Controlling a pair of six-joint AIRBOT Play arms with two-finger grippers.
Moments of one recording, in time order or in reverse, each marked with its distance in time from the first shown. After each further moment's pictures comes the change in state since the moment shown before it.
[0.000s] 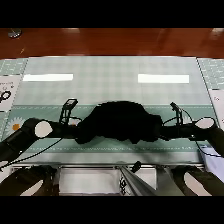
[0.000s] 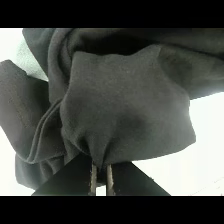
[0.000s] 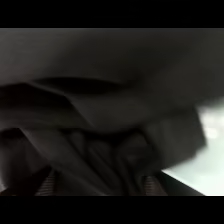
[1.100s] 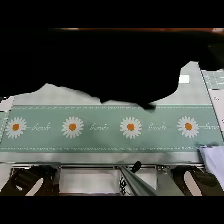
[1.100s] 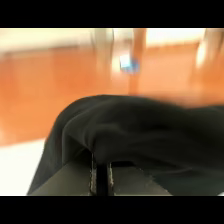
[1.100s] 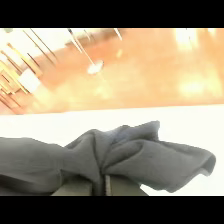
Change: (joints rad) left arm 0.125 0.483 0.716 0.480 0.033 -0.070; right arm -0.113 0.392 0.834 0.095 0.066 0.209
